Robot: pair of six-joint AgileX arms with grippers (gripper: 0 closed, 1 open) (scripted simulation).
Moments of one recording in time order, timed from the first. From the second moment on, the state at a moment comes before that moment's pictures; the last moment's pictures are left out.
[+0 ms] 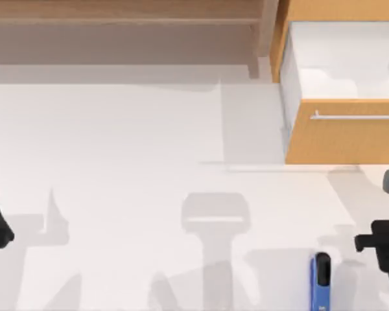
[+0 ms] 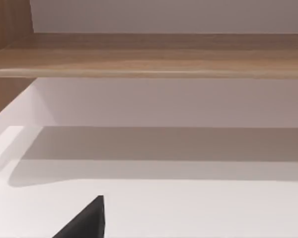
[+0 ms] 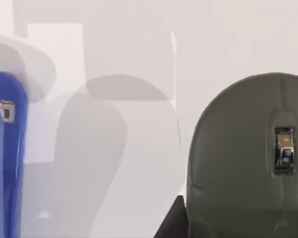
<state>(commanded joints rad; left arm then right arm) 0.00 0.00 0.00 0.00 0.00 0.00 0.35 1.32 0.71 -0.84 0.03 0.36</state>
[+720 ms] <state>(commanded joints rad) 0.00 0.00 0.00 0.00 0.00 0.00 0.36 1.30 0.66 -0.83 0.03 0.37</state>
